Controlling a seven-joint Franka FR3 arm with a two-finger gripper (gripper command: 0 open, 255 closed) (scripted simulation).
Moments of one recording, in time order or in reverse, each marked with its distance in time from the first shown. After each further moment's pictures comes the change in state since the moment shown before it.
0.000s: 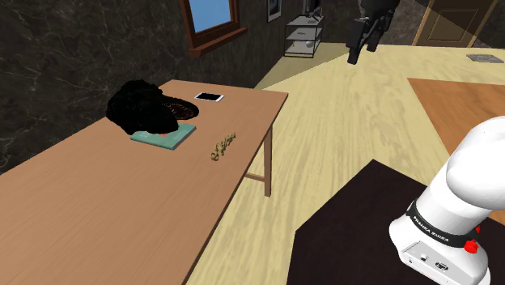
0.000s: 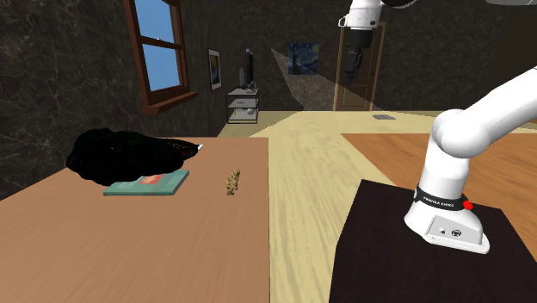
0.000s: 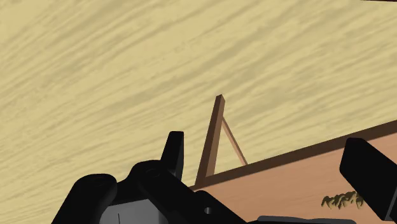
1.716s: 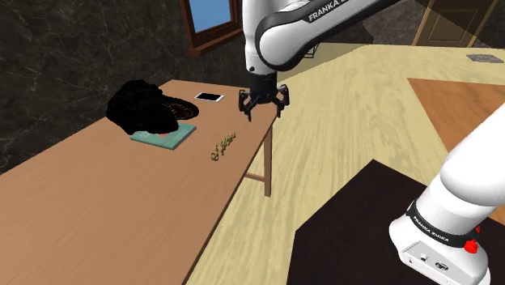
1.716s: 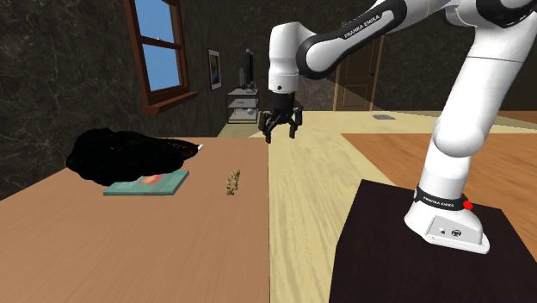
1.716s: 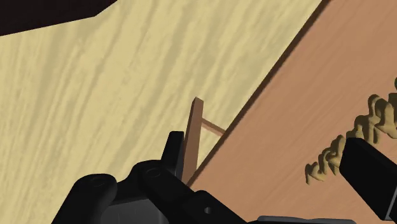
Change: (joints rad) arm -0.099 0.683 0.451 0.133 0.071 0.495 0.945
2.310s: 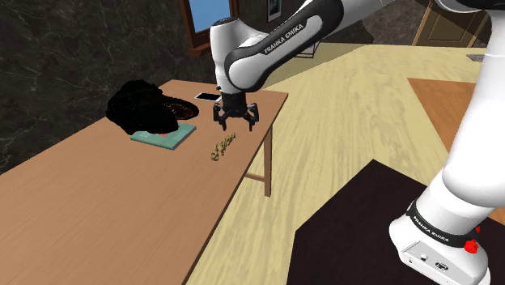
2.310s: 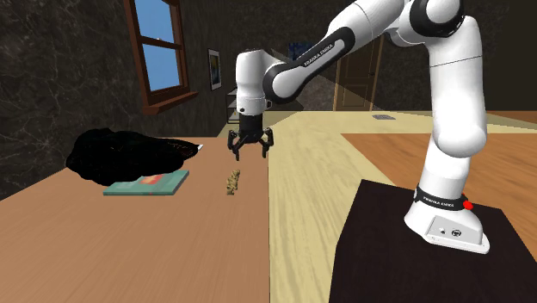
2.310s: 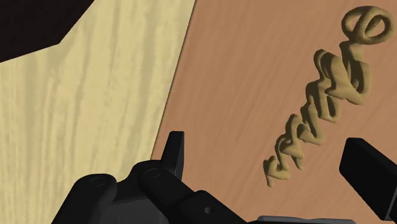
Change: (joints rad) arm 0.044 0.400 0.016 0.275 -0.200 0.068 0.382
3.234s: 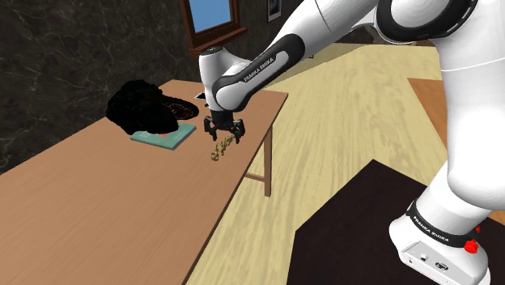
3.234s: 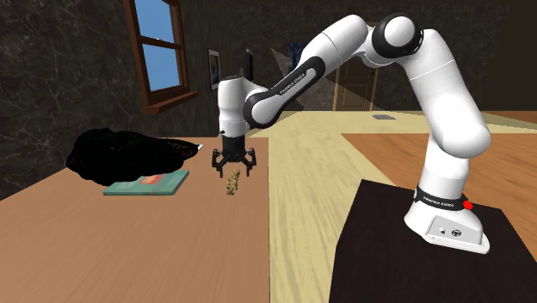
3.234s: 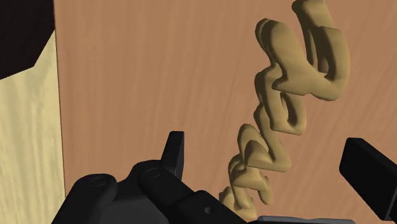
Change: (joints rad) arm 0.089 0.281 -0.073 0.212 -0.107 0.050 0.184
